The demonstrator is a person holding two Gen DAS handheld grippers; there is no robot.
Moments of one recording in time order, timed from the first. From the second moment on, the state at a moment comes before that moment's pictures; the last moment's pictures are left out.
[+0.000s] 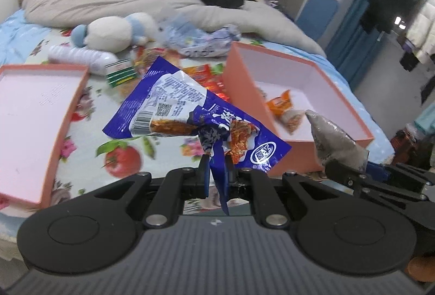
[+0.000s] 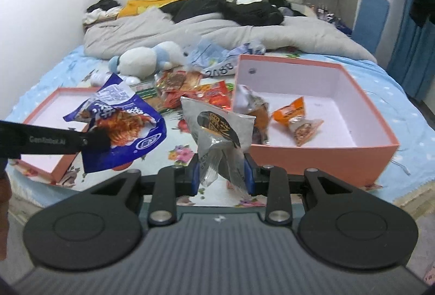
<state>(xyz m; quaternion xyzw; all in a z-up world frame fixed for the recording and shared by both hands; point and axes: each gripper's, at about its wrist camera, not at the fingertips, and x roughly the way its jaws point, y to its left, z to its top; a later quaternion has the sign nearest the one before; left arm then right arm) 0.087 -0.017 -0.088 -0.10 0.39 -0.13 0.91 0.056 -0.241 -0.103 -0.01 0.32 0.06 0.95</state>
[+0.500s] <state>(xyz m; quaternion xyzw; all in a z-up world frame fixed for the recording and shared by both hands) 0.113 -0.084 -0.069 -0.08 0.38 -0.19 0.90 0.053 -0.287 -0.103 0.04 0.31 0.00 0.95</state>
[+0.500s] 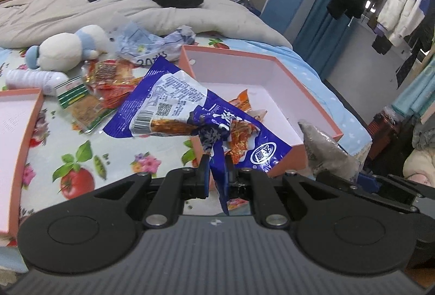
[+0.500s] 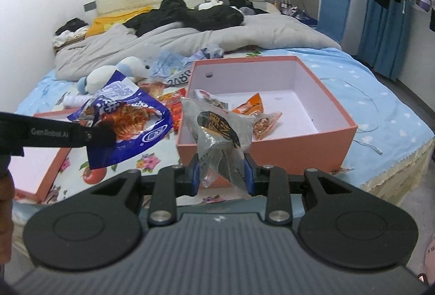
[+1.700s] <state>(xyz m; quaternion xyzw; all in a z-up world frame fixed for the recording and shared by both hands) 0.324 -0.209 -0.110 0.01 0.46 -0.21 0.86 0.233 -0.380 -0.162 0.10 0.38 -0.04 0.92</state>
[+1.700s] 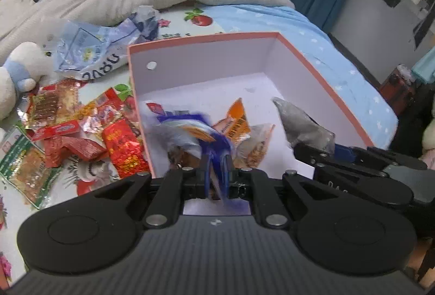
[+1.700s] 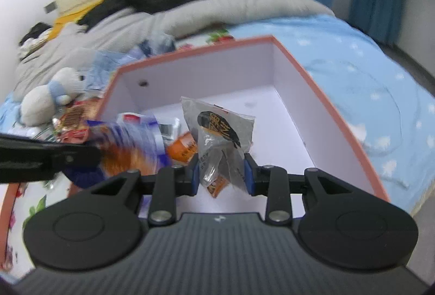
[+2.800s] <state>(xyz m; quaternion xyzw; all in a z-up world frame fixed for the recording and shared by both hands) 0.221 -0.141 -0.050 -0.02 0.38 -0.18 0.91 0.153 -0.335 -0.110 0.09 0.29 0.01 0.95</state>
